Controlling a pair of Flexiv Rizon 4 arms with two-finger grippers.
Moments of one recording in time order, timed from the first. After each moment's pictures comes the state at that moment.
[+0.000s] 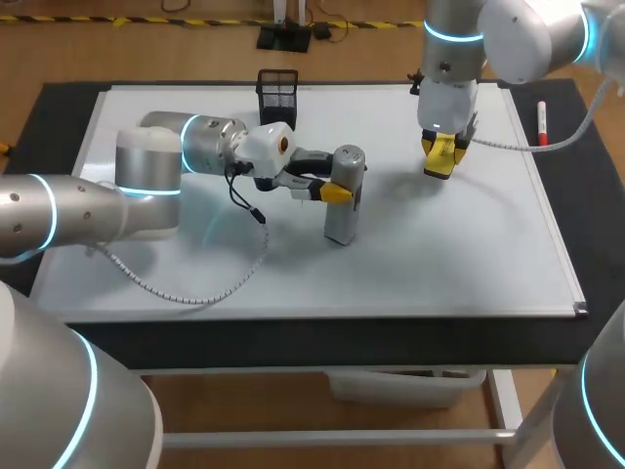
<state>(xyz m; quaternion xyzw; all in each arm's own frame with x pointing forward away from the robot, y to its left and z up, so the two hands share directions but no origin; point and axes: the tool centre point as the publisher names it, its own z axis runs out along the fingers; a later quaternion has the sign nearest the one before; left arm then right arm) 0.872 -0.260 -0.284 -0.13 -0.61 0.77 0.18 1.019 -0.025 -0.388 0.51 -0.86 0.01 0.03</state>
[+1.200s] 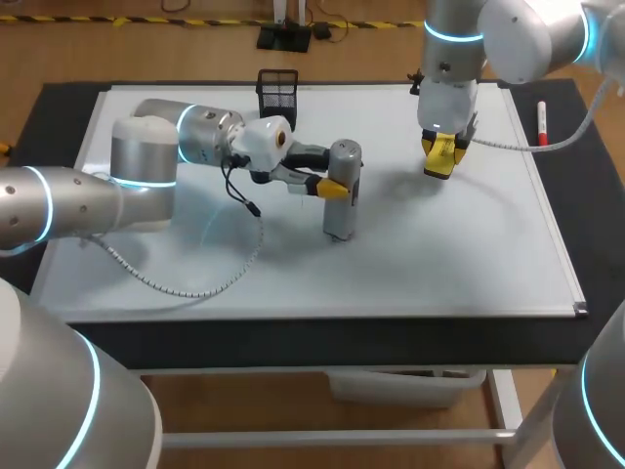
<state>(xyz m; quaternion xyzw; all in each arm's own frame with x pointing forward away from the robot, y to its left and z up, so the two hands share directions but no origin) 0.881 -0.254 -0.280 -0.14 -0.62 0.75 0.16 1.019 -0.025 -0.388 0.51 -0.86 0.01 0.03</state>
